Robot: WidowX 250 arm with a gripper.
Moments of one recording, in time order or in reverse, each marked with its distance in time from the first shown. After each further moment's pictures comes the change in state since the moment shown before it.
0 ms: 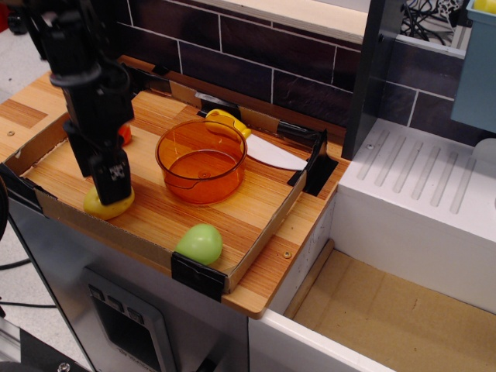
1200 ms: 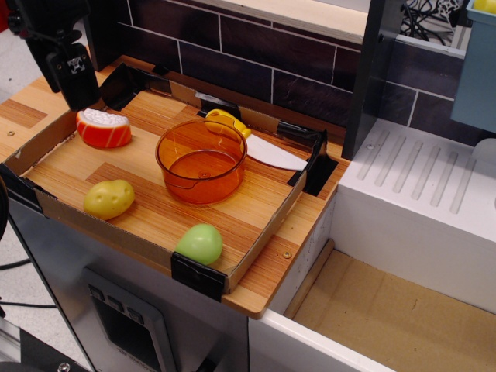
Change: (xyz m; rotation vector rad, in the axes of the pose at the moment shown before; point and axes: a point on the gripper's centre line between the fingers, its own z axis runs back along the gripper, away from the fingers) arm 0.001 0.031 0.080 -0.046 -0.126 0.033
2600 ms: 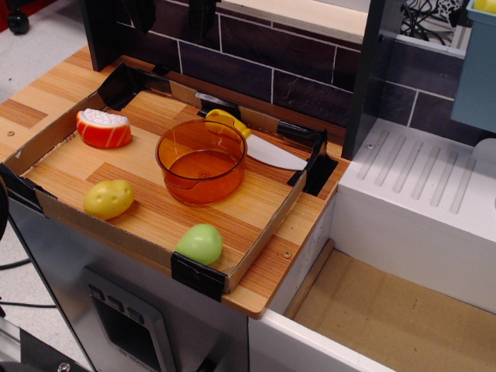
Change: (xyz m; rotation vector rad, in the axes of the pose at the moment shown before) arm 0.105 -0.008 0.019 0.234 -0.120 0.616
